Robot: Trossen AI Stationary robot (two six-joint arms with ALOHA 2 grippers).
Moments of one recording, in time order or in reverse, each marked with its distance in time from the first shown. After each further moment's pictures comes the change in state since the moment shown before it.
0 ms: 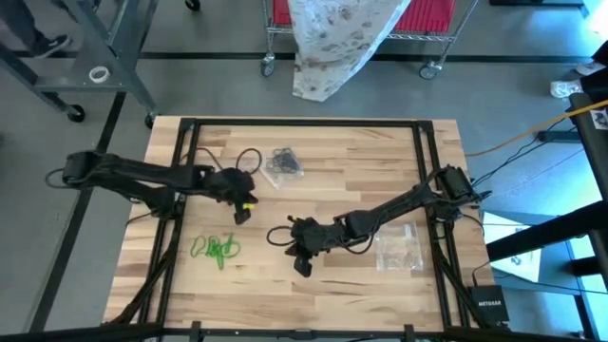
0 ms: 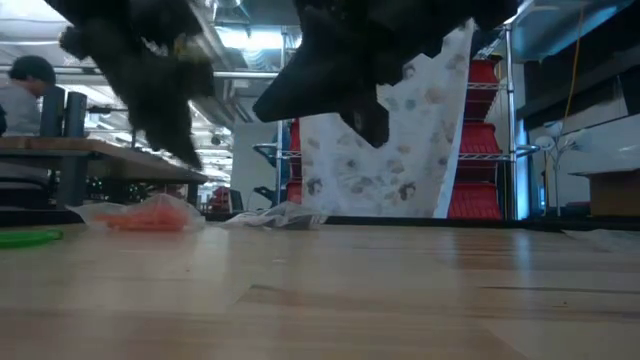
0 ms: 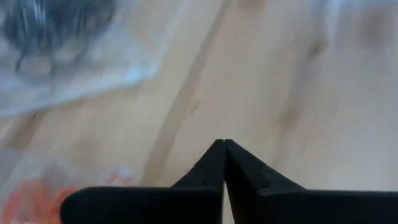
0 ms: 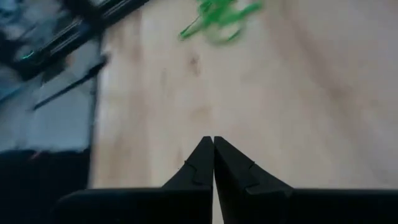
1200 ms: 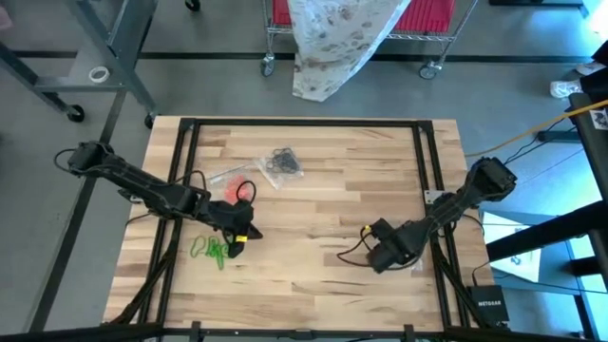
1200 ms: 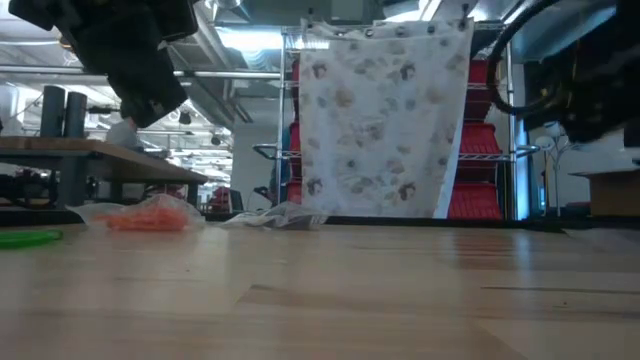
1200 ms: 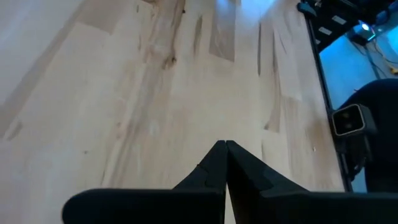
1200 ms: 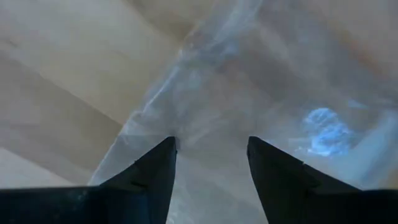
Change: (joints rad) left arm -0.390 0.013 0.015 0.235 -0.033 -0.257; right arm 0.296 -0.336 -0.391 -0.962 -0.018 0.853
